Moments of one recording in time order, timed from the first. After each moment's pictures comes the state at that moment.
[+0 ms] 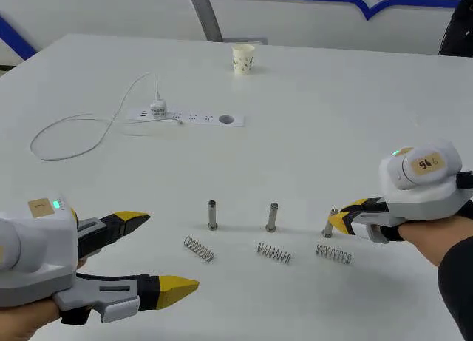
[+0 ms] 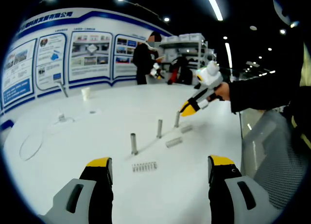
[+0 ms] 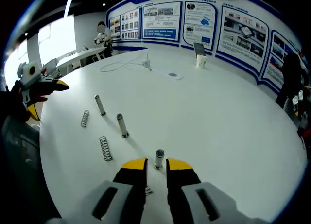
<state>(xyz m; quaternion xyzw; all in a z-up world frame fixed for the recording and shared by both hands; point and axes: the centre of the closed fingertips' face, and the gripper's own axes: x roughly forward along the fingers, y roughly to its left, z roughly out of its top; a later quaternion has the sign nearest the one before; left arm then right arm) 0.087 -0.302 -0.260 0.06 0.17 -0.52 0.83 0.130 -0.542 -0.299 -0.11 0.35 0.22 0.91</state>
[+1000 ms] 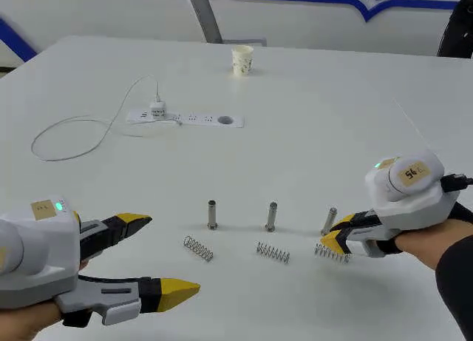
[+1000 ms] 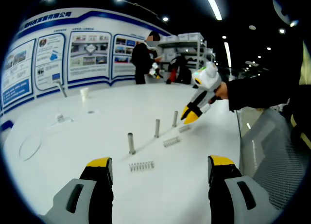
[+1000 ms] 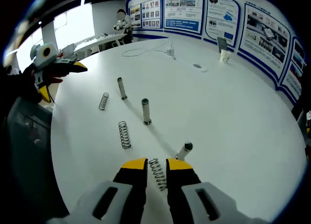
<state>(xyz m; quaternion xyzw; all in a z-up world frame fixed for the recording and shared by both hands) 0.081 -0.304 -0.260 0.06 0.17 -0.52 0.83 0.108 -0.516 -0.316 -0.15 0.39 0.30 0.86</state>
